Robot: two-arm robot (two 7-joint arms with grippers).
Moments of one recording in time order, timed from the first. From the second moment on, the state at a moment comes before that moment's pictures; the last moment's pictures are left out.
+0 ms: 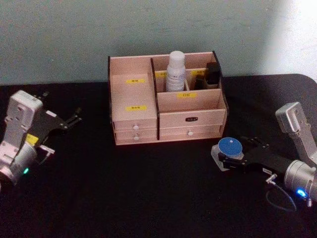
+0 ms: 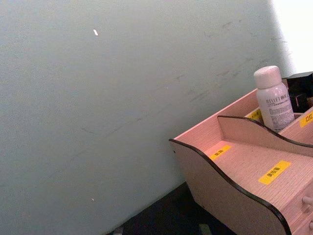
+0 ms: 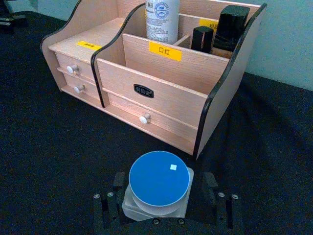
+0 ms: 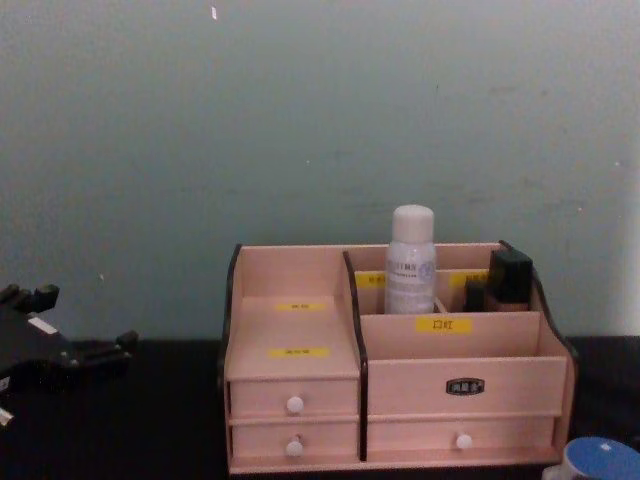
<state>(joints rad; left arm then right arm) -0.20 0.60 0.45 -1.41 -0.25 -0.12 0.03 0.06 0.57 -0.30 -1.54 0.41 0.23 0.40</state>
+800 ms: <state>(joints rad) -0.20 0.60 0.45 -1.41 -0.25 -0.12 0.03 0.06 0.57 -0.30 -1.55 0.41 0.23 0.40</state>
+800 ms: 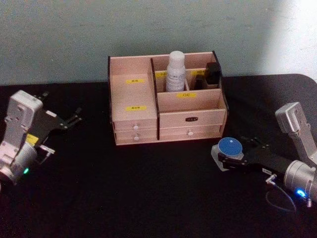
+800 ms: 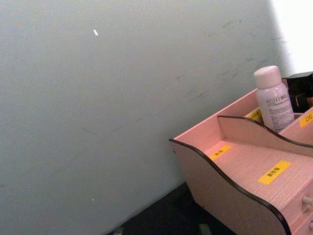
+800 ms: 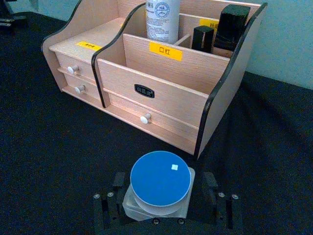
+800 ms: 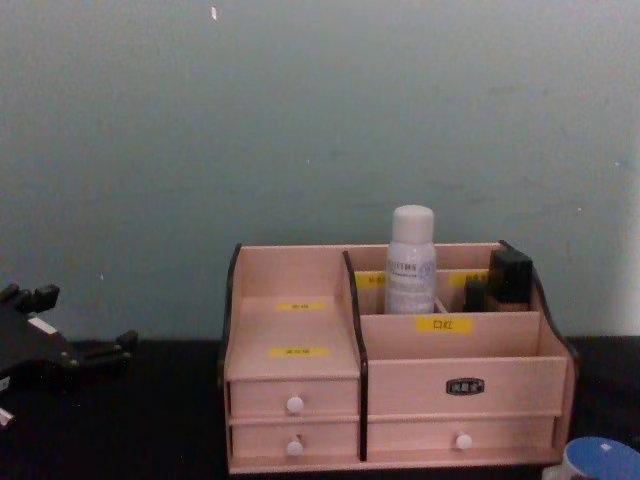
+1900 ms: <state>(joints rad) -0.20 0.60 0.45 -1.41 -0.25 -0.12 0.03 0.06 0.57 -0.30 -1.55 0.41 0.23 0.40</state>
